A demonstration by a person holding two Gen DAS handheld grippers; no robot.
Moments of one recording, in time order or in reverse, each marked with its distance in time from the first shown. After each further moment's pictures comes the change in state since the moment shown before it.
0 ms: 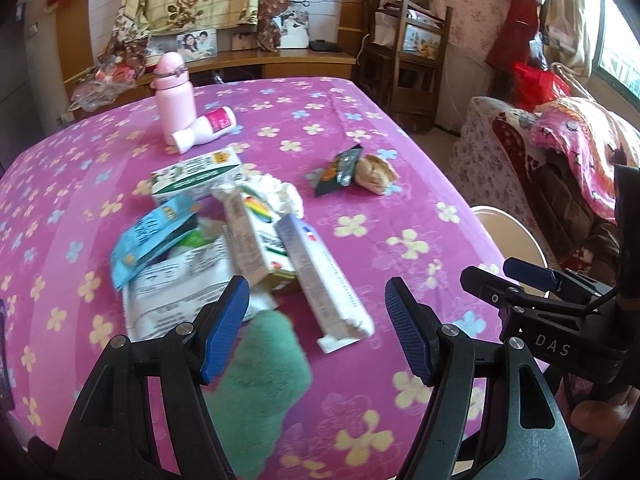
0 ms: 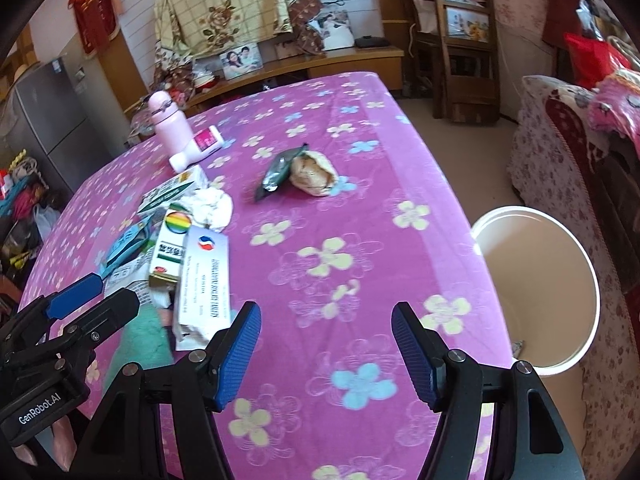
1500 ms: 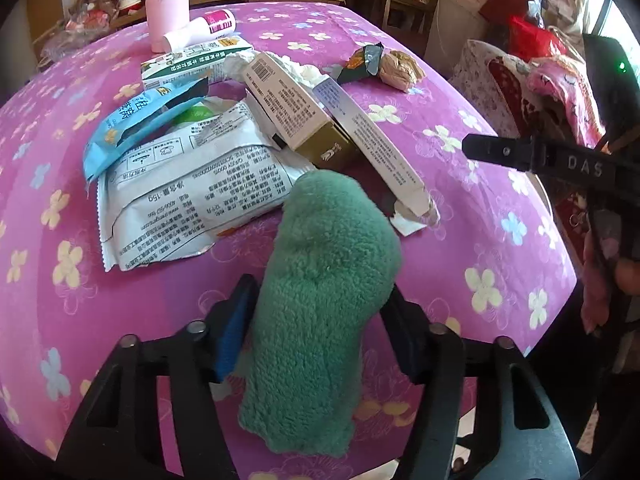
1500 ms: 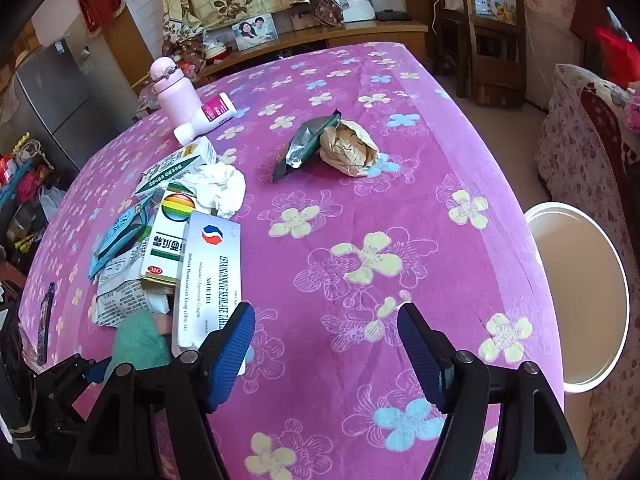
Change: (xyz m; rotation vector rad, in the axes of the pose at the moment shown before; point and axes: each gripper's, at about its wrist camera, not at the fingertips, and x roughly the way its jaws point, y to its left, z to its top) left arm 0.044 0.050 -0.058 0.019 0.223 -0.109; right arm 0.050 0.016 0.014 -0.022 0.103 0.041
